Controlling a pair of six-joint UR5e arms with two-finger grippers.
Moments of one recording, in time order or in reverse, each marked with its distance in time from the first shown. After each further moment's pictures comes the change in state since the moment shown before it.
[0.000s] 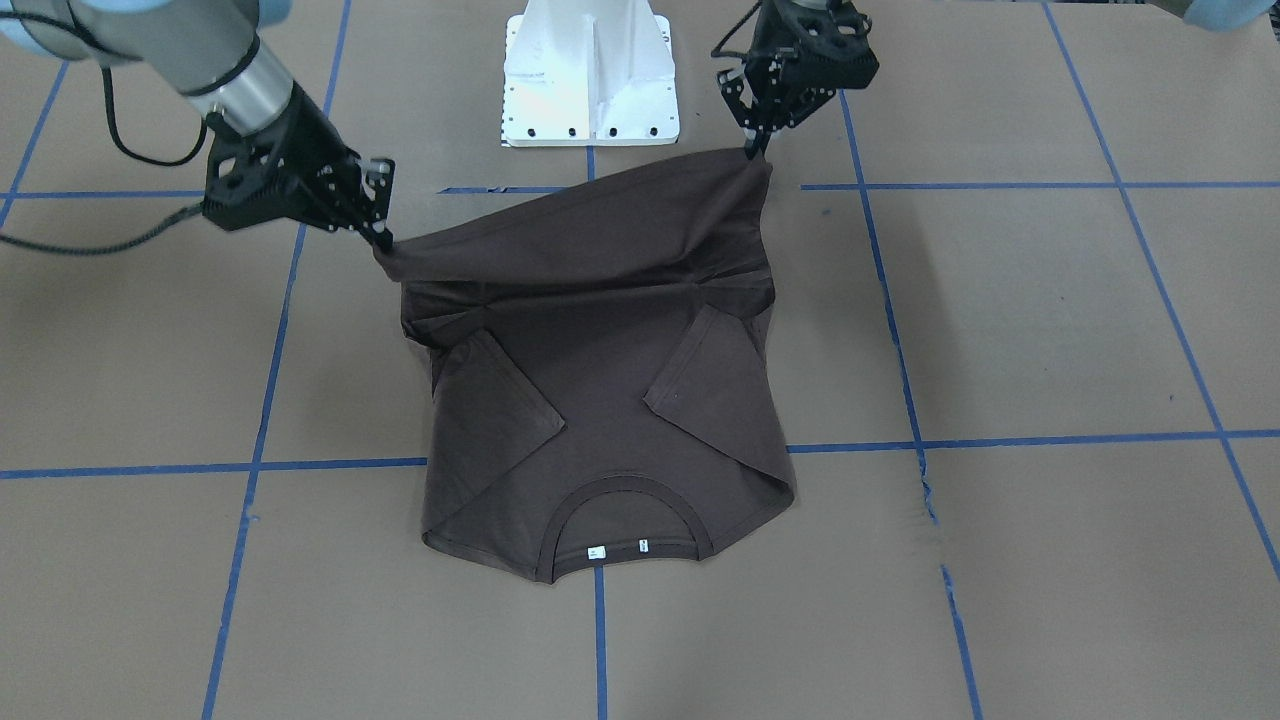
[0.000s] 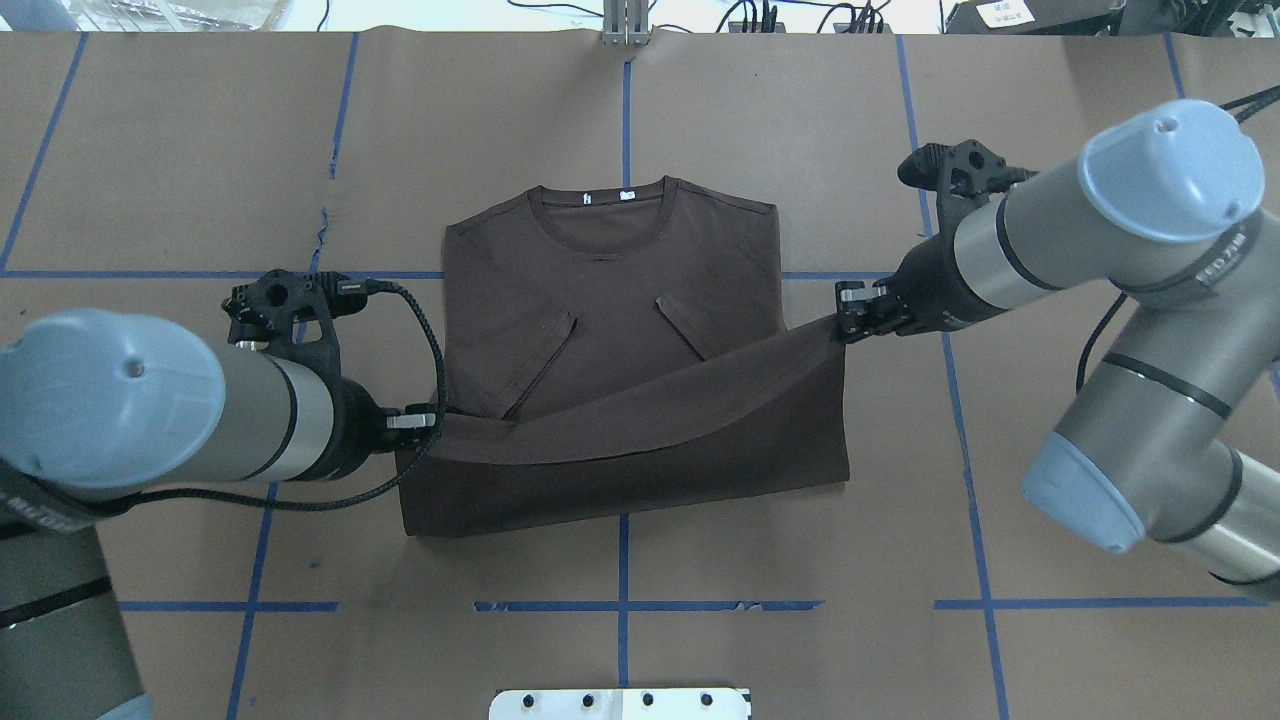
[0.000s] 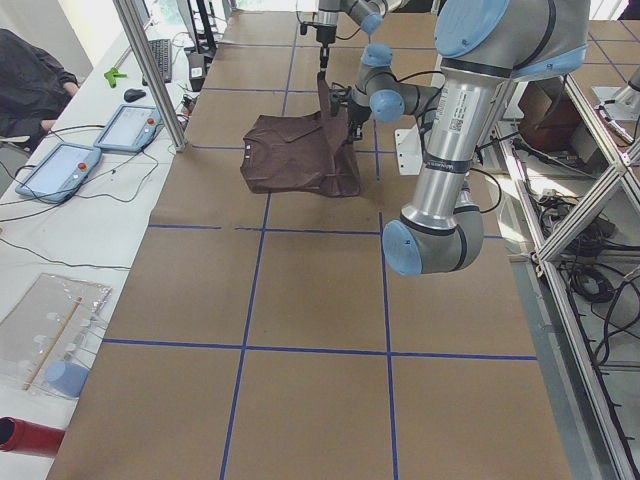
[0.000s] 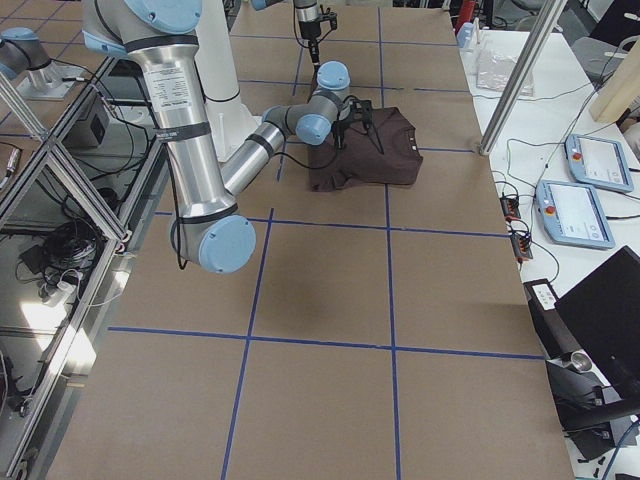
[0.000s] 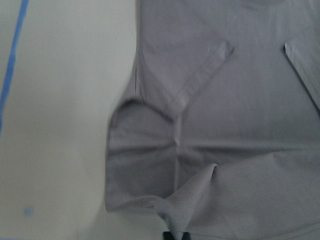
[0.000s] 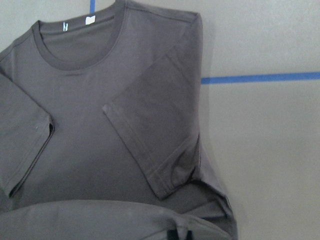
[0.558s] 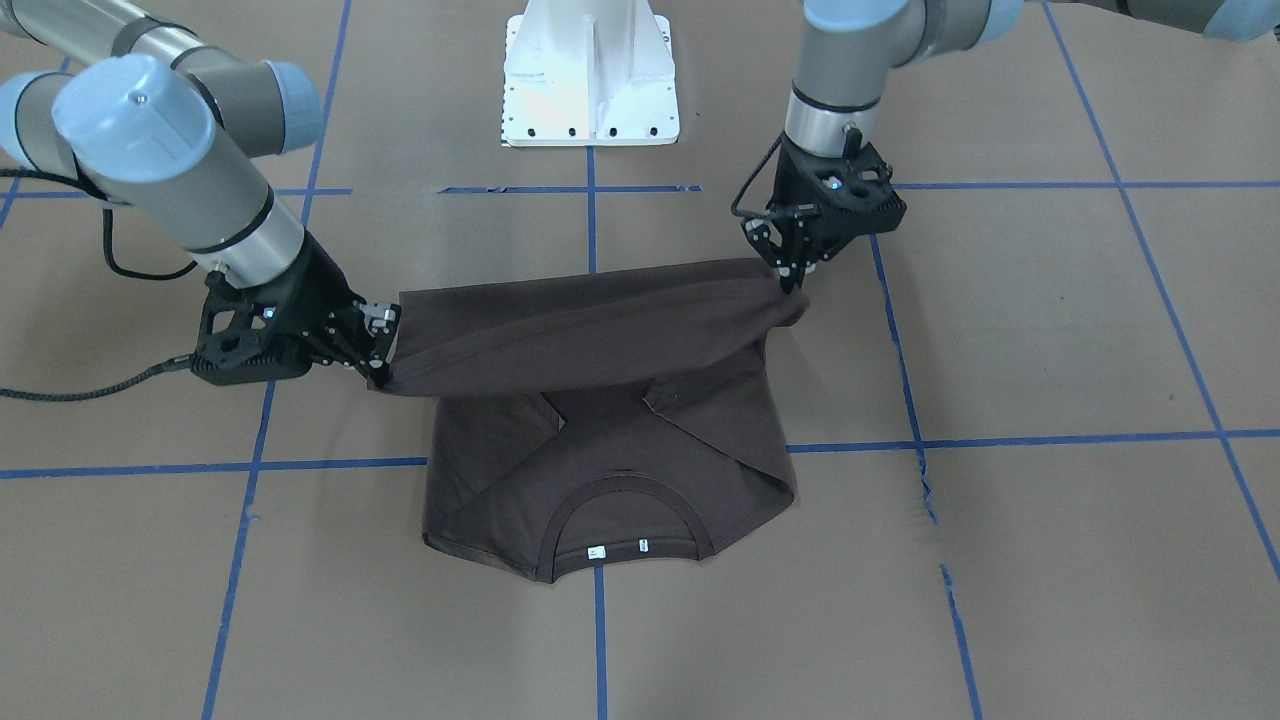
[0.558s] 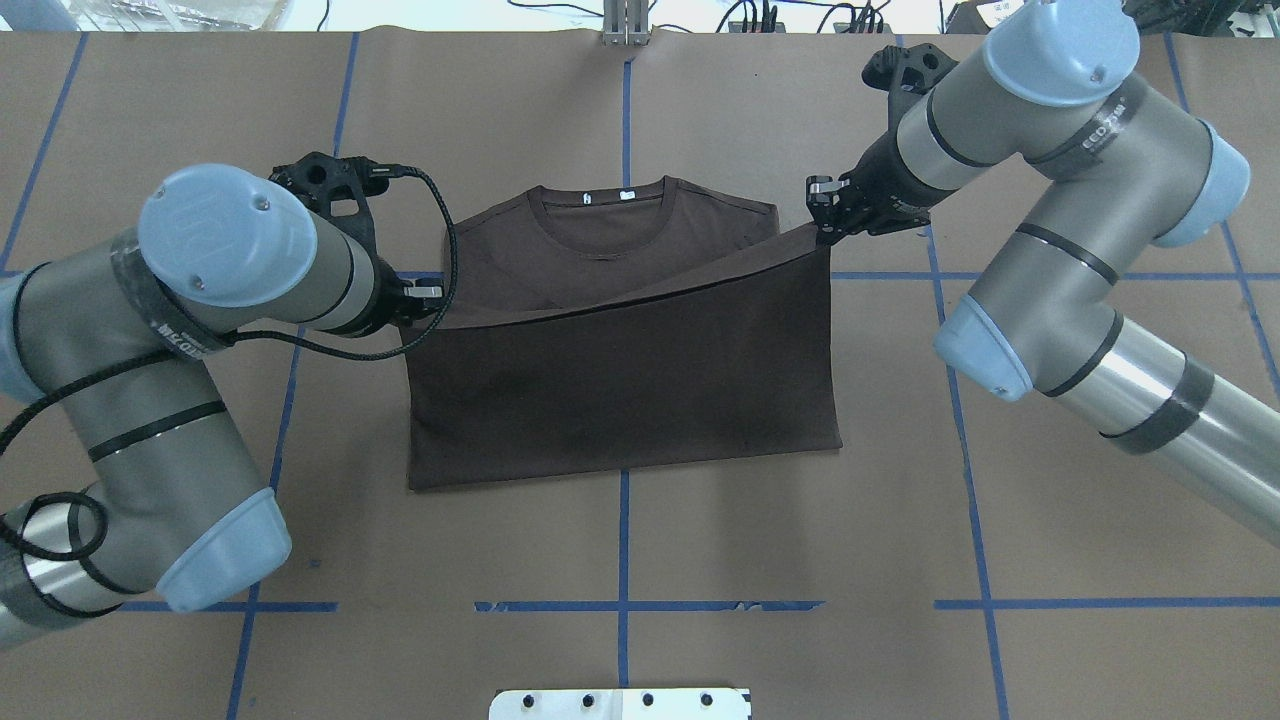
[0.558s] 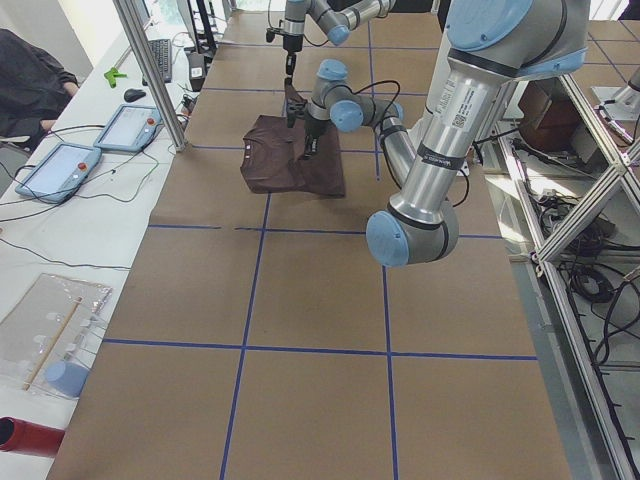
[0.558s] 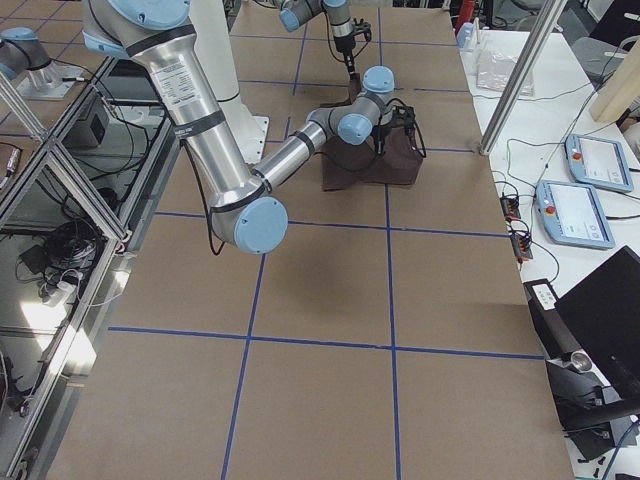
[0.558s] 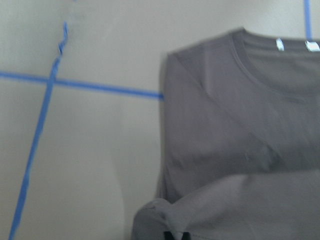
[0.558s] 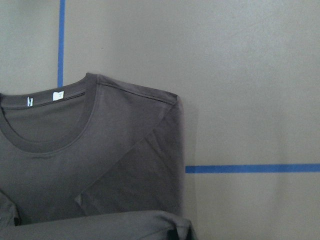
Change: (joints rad) left arm -0.171 -0.091 0.307 -0.124 -0.002 0.121; right arm 0.097 0.197 -0.306 0.002 0.008 -0.047
